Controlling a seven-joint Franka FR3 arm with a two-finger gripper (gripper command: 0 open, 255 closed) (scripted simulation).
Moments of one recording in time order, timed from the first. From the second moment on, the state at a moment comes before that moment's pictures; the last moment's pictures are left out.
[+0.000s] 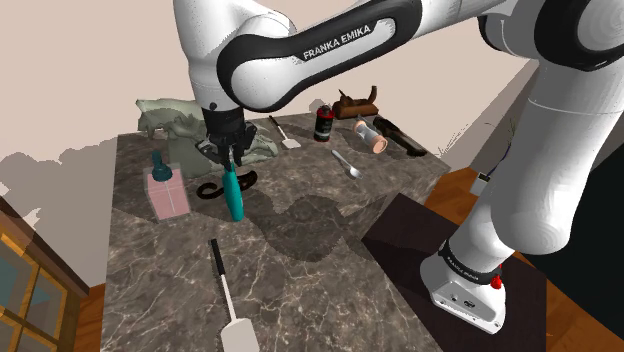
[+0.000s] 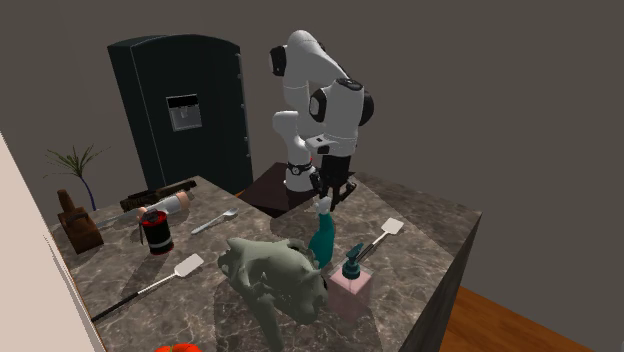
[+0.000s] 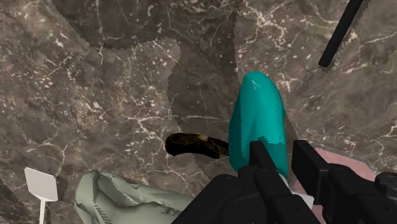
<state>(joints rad) 0.14 0.25 0.43 -1.82 -0.26 2.03 0.77</state>
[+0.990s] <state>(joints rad) 0.13 0.20 0.44 -1.70 -0.22 1.87 0.74</state>
